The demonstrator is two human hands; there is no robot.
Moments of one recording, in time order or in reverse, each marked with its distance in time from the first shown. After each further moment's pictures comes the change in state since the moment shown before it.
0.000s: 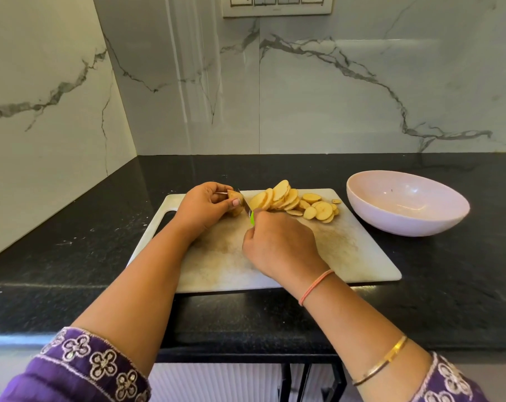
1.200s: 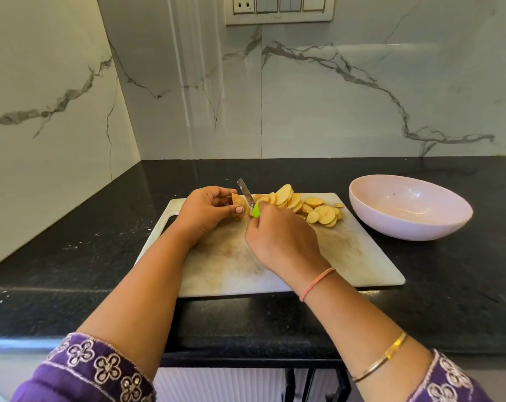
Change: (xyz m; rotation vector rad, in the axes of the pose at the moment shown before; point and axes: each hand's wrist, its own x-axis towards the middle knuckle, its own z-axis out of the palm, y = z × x) left_hand -0.001 -0.002 -0.003 -0.094 -0.033 0.015; right_hand 0.009 0.003 0.004 0.107 0.132 0.030
